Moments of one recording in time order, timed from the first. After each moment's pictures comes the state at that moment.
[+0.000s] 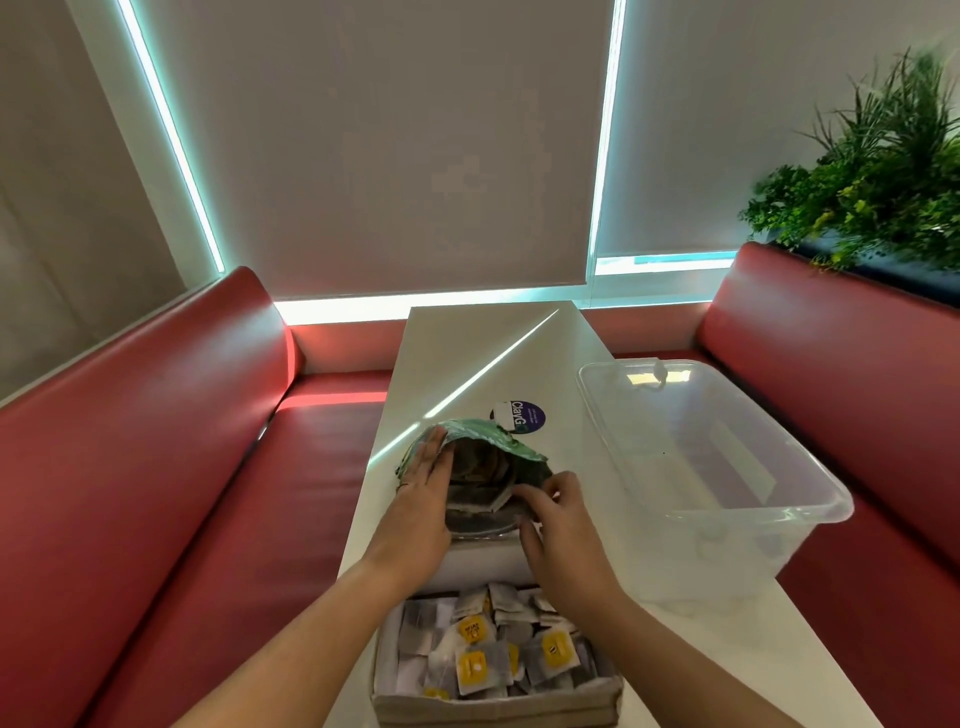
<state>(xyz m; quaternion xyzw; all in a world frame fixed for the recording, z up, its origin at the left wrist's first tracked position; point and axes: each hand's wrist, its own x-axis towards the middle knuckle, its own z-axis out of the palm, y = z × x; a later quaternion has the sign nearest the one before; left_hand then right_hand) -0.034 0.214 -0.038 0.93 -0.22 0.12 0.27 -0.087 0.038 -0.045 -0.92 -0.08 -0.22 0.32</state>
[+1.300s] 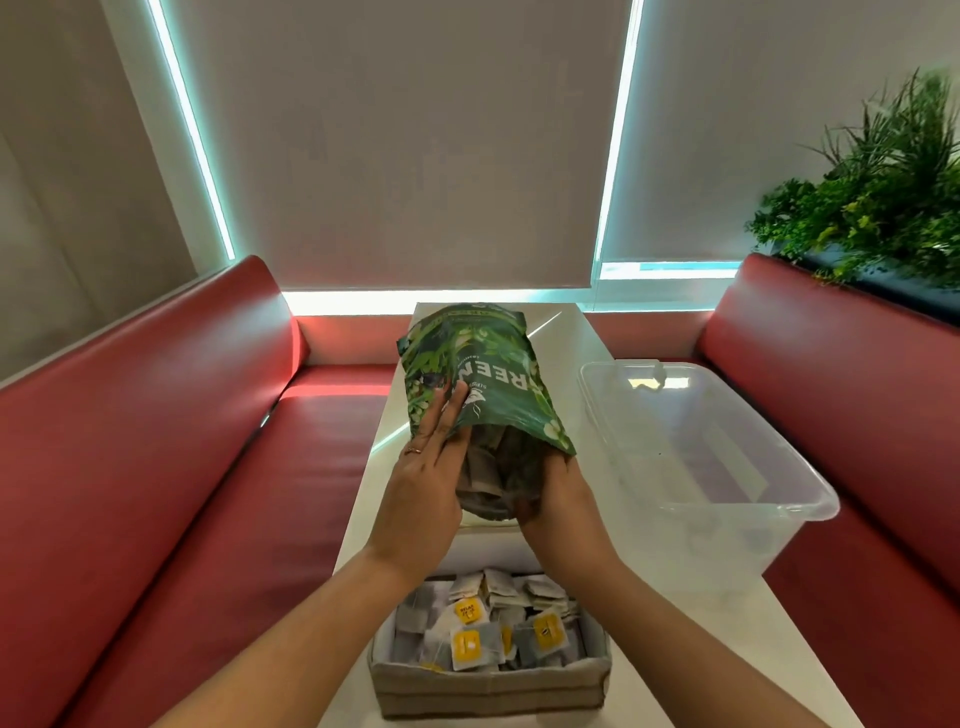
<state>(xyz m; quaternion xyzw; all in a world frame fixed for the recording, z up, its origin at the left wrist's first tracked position) -0.070 0.204 -0.001 0.87 -0.29 0.33 0.23 -0.100 0.047 -0.006 -0.90 -0.06 -0.23 0.38</state>
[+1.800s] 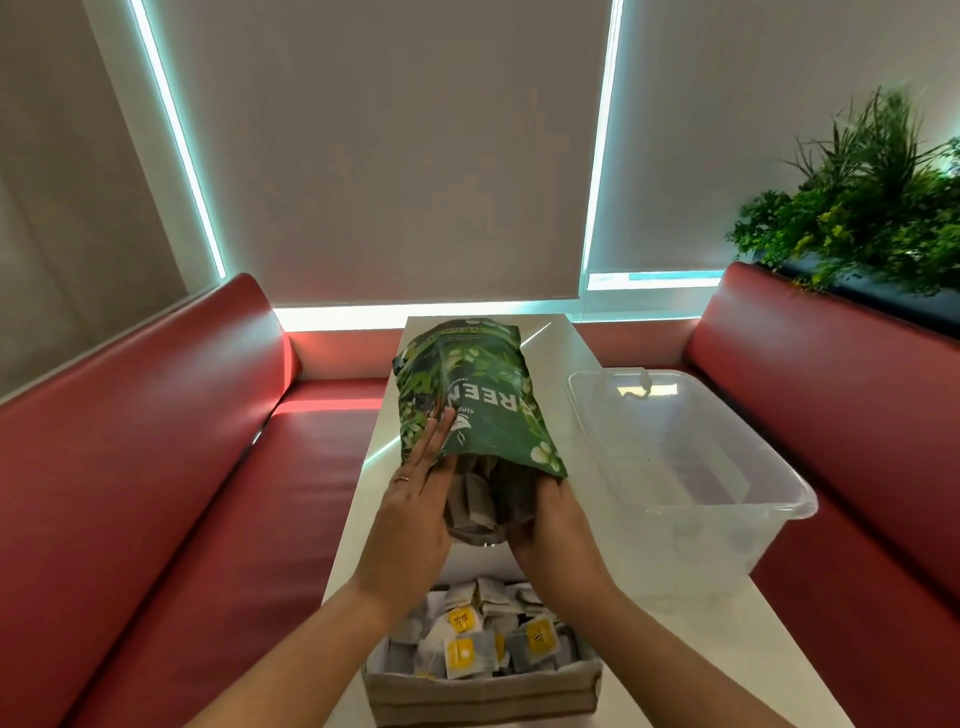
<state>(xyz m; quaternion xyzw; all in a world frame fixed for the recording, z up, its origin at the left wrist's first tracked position) -0.085 0.208 -0.006 0.86 -0.30 0.30 0.28 -0.112 0.041 -0.016 -0.90 -0.06 -0.21 0.37</state>
